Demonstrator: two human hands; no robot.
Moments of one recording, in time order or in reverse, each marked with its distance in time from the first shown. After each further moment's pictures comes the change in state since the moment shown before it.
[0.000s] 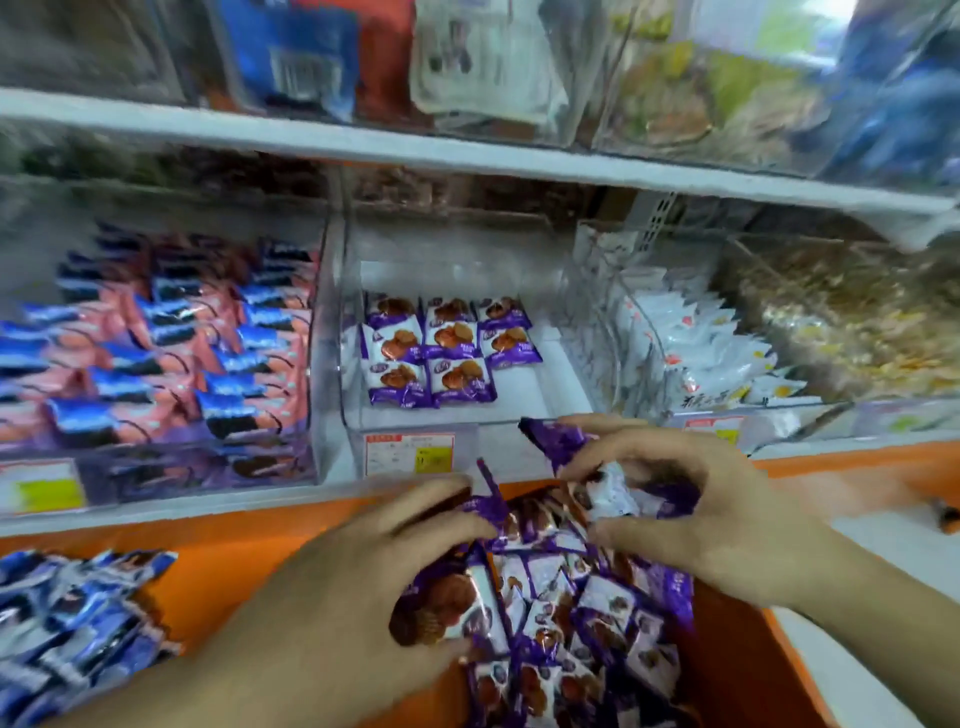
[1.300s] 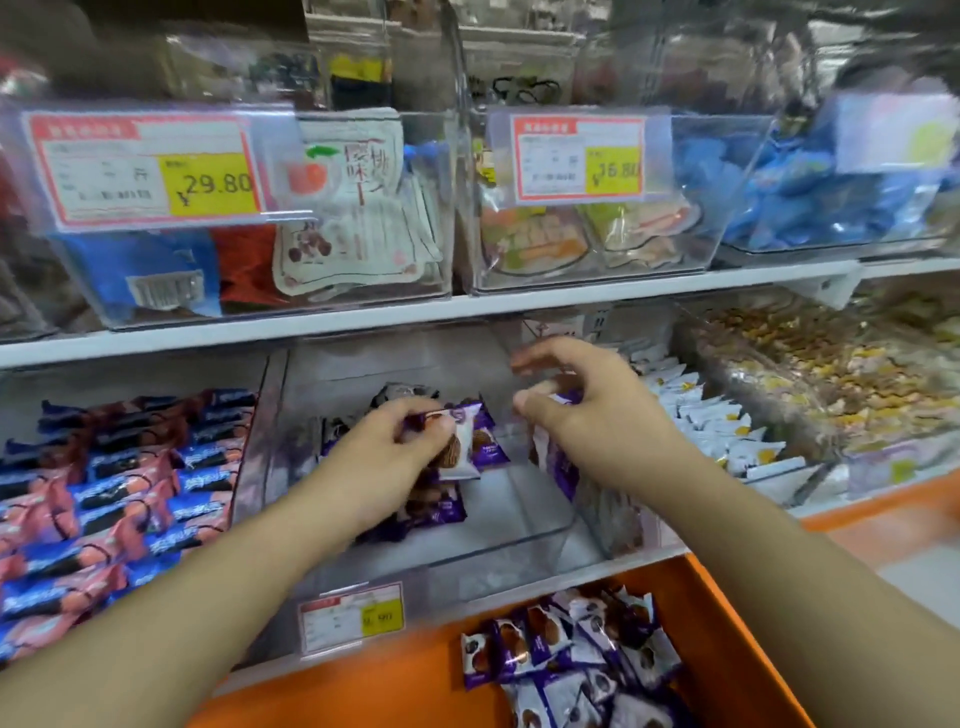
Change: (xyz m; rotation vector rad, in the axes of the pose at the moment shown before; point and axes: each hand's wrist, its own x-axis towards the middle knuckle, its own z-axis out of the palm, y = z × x) left_hand 0.185 -0.005 -0.063 -0.611 0.305 -0.366; right_hand 0.122 -0.004 -0.059 0.026 0.527 -0.068
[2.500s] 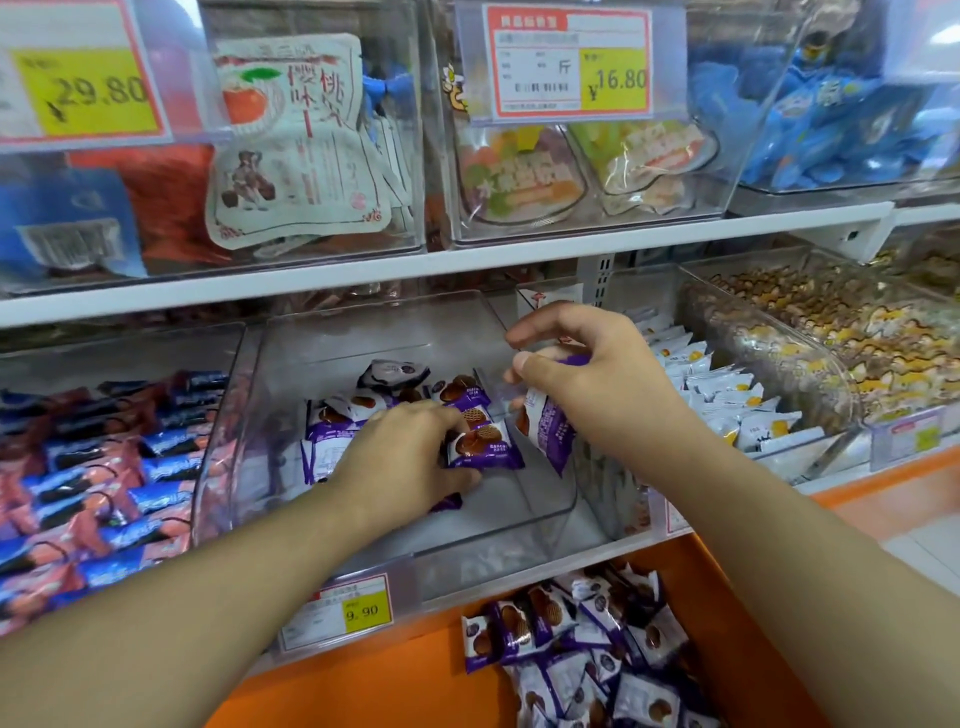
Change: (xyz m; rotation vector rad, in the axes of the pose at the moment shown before) left_hand 0.045 -0.041 0.027 0.896 -0.059 0.492; right_hand 0.005 0.010 0.005 0.159 0.049 0.044
